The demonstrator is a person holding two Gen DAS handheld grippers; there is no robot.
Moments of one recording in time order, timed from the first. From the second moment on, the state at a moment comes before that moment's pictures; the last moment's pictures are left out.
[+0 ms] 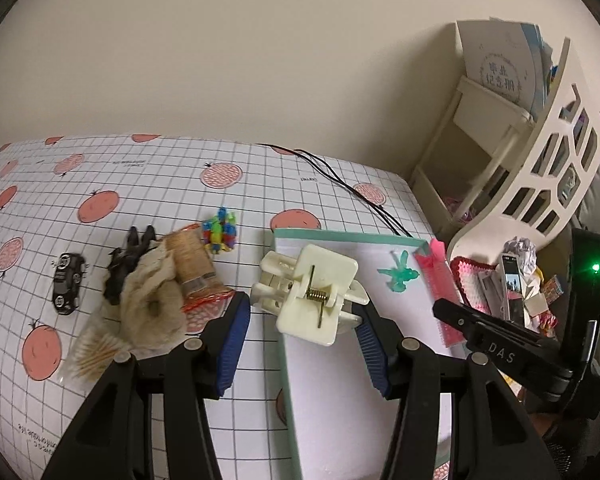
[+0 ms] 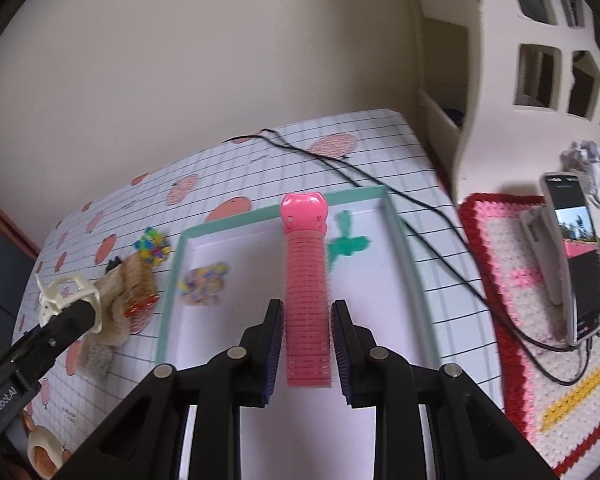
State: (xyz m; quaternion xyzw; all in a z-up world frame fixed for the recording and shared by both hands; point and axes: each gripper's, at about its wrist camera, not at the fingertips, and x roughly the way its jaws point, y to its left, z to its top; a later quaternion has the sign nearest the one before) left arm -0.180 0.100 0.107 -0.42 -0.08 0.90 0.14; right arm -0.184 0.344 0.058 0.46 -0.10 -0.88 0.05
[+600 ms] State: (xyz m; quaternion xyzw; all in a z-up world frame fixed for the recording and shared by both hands) left arm -0.207 0.144 0.062 -0.45 -0.04 0.88 0.15; right arm -0.192 0.375 0.033 0.47 -0.11 -0.87 0.01
